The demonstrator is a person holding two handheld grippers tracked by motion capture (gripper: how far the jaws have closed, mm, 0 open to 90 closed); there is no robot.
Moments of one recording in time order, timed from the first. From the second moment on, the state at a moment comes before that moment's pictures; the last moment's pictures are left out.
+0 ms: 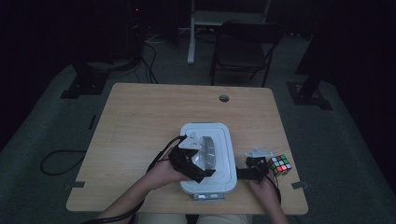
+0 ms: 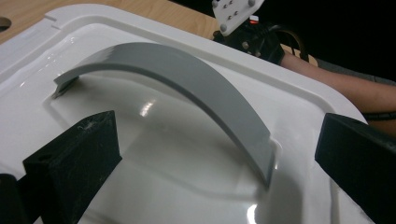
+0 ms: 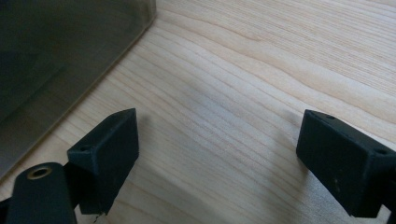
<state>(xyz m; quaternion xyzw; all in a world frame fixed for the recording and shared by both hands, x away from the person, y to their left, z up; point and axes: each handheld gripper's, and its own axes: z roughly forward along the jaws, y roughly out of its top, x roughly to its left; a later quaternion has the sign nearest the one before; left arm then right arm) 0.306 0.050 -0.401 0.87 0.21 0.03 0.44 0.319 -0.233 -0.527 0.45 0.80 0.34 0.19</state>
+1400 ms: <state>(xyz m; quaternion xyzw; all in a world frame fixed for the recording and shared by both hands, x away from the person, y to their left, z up) 0.298 0.033 -0.397 0.89 0.18 0.05 0.42 0.319 -0.232 -0.527 0.45 0.80 0.34 0.19</state>
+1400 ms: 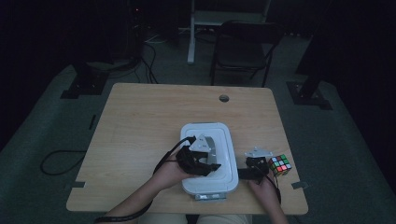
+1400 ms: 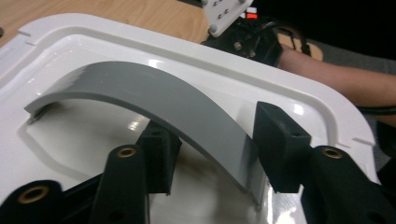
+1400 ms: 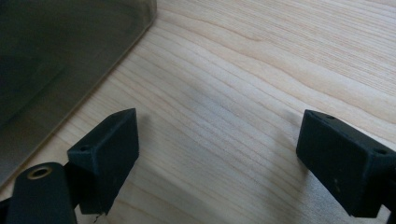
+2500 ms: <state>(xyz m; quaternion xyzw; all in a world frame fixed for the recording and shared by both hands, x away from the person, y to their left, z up) 0.272 0.051 -0.355 0.86 0.14 0.02 0.49 0.319 -0.232 -0.527 0.45 0.80 0.34 0.19</state>
